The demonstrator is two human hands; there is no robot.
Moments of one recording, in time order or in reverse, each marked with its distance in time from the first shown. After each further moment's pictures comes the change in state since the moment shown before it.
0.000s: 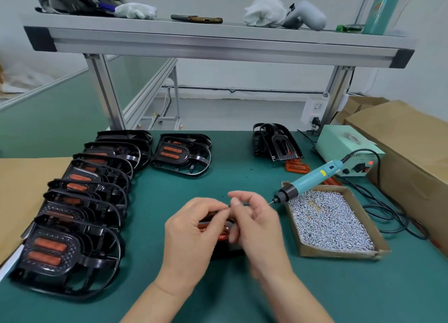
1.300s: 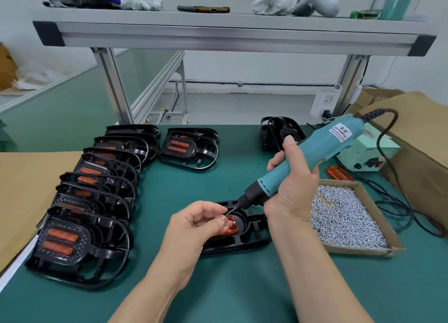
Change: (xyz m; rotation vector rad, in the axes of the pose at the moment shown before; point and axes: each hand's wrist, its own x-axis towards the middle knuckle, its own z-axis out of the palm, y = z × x) left_hand -0.005 -0.024 -0.012 -0.596 -0.202 -0.578; right_hand 0.050 -0.056 0.004 0.630 0.351 -0.199
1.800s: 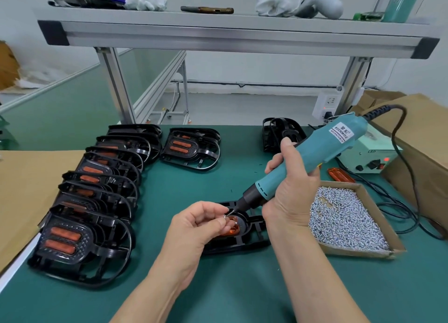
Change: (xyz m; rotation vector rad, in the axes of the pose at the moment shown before) left_hand 0.000 0.000 0.001 -0.087 0.009 -0.013; right_hand -0.010 0.002 0.004 -0.071 -0.024 -0.068
